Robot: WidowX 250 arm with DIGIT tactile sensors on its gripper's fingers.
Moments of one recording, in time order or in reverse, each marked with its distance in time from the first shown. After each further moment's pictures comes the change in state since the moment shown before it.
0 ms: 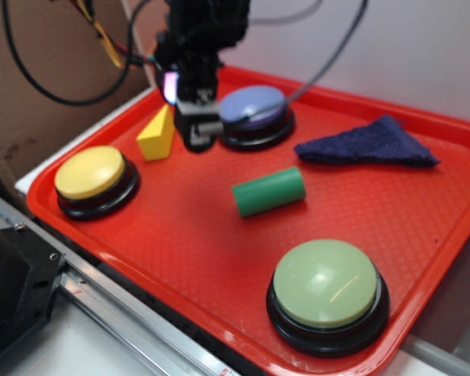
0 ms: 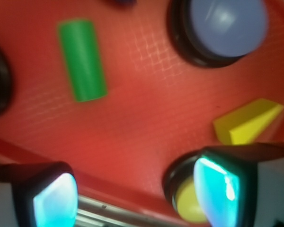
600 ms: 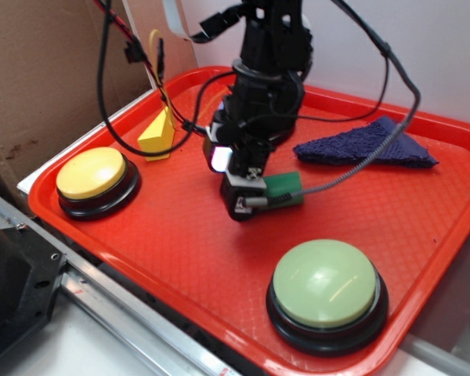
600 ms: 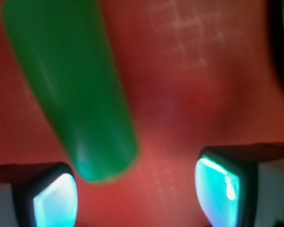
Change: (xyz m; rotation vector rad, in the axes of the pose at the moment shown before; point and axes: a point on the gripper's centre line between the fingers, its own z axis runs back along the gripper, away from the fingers) arm 0.039 -0.017 -0.054 -0.054 0.090 -0.075
